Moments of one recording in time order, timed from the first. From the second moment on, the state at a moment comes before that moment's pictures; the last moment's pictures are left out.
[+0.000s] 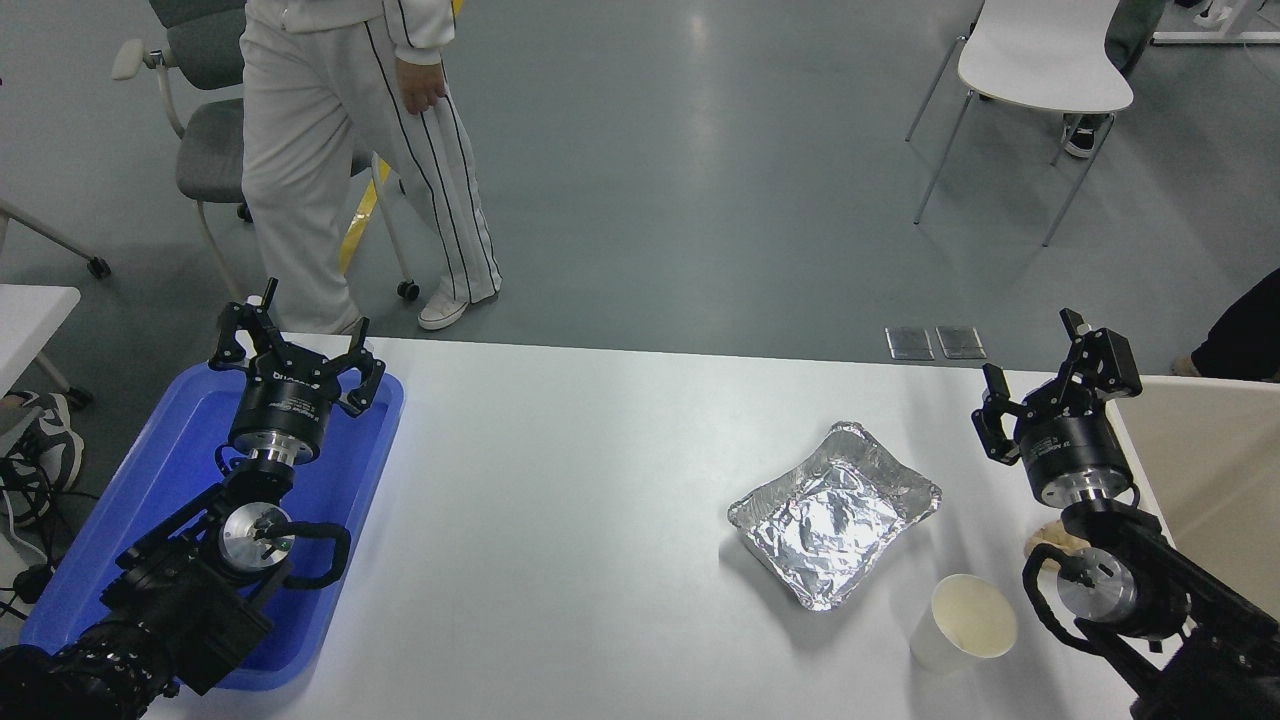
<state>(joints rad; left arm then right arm) -0.61 0.18 -0.87 -0.41 -0.09 -0.57 -0.51 0.32 -0.38 0.90 0.97 -0.22 -0.01 0.55</state>
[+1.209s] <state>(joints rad) -0.61 0.18 -0.87 -0.41 -0.09 -0.57 -0.51 0.32 -0.39 0.90 0.97 -0.22 -0.01 0.55</state>
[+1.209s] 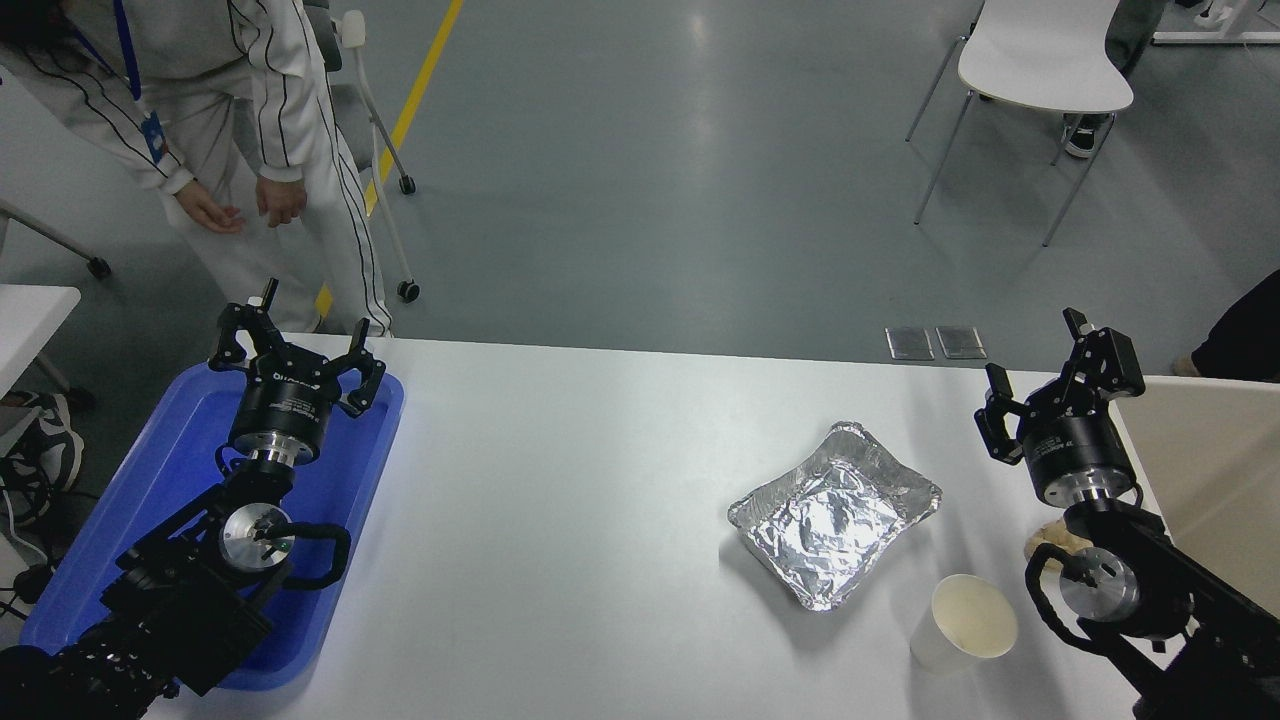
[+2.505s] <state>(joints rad) -0.62 0.18 -0.87 -0.41 -0.09 -0.57 -0.51 0.97 -0.72 -0.34 0.98 -0.21 0.03 0.54</state>
